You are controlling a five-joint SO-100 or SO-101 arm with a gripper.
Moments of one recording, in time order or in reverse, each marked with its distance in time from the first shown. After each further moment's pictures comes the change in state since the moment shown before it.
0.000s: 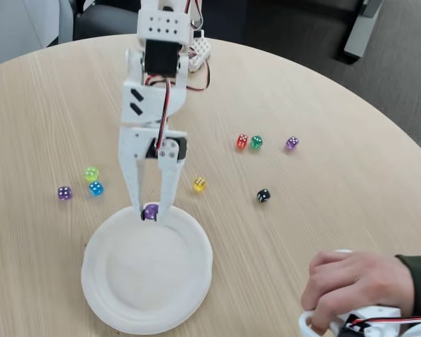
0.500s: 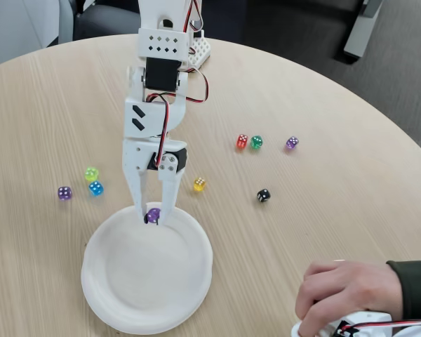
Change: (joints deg) arm 0.0 -4.3 0.0 0.0 1.4
